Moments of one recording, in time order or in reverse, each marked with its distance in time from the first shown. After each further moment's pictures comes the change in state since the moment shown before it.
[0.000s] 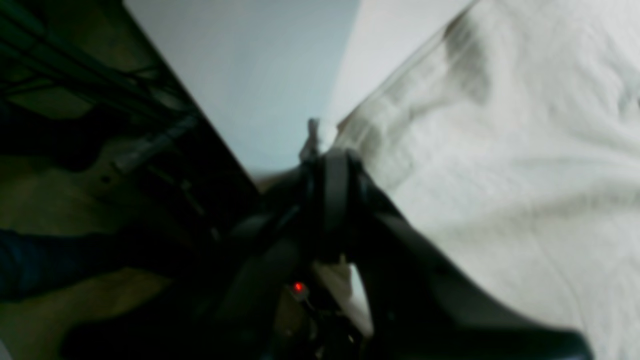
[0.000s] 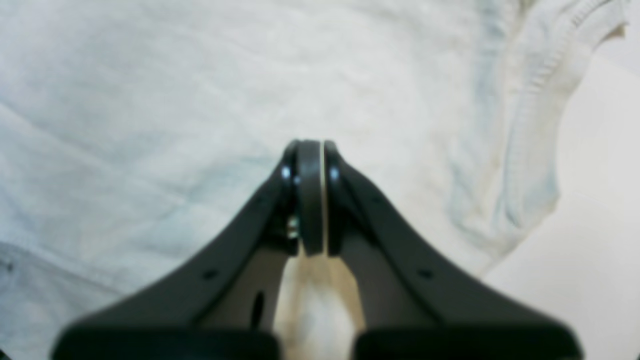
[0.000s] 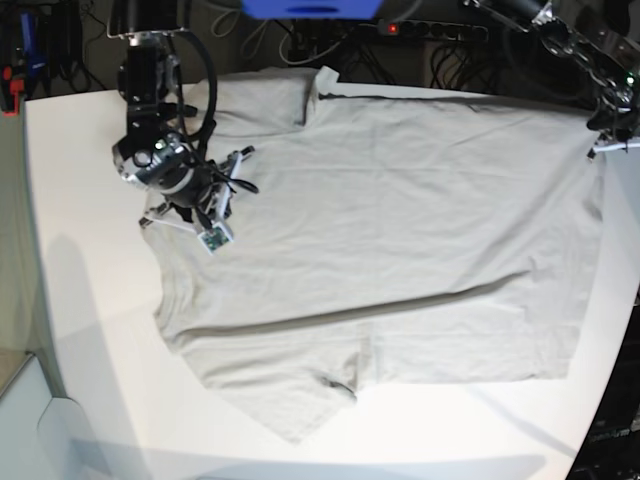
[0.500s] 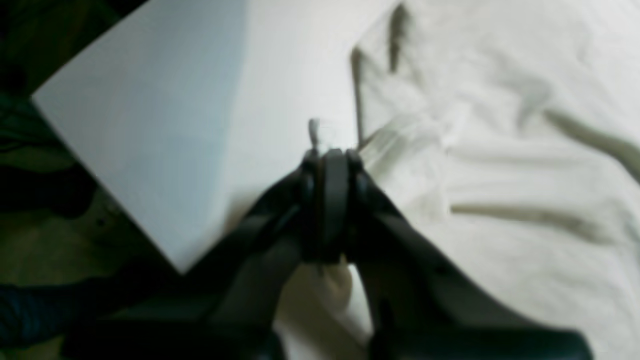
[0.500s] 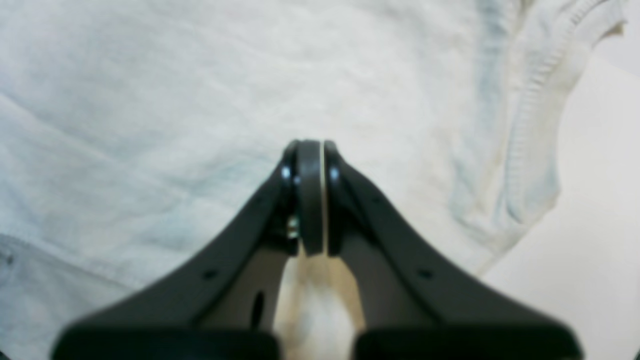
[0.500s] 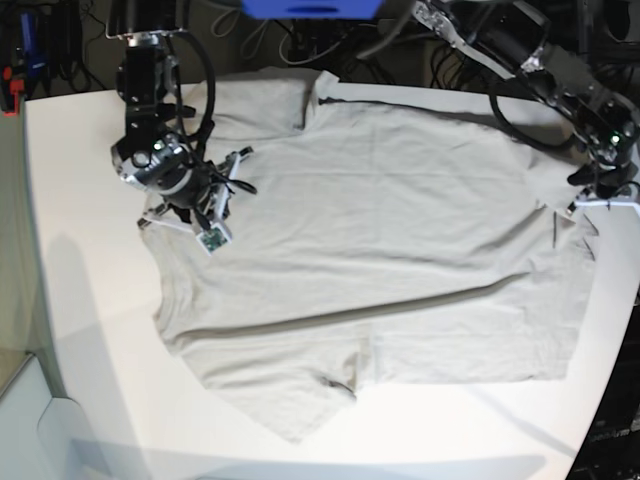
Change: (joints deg) left arm -9.3 1.9 6.8 0.1 11.7 0.0 0.2; right arm 0.1 0.3 0.0 0.0 0.0 0.0 0.0
